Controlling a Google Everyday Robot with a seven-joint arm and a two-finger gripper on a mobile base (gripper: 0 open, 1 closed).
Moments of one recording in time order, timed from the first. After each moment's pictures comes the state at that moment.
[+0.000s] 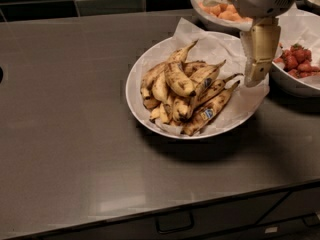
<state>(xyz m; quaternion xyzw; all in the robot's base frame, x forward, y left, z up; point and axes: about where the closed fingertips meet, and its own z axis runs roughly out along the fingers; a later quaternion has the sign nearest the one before) 0.501 -0.132 1.017 -0.78 0.59 -0.04 0.17</state>
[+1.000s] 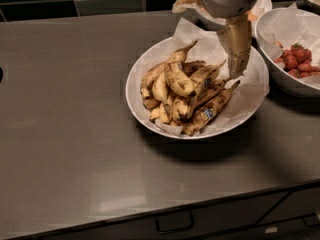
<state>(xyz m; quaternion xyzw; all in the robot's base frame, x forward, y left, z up) 0.529 -0.097 1.003 -0.86 0.49 -0.04 0.14</state>
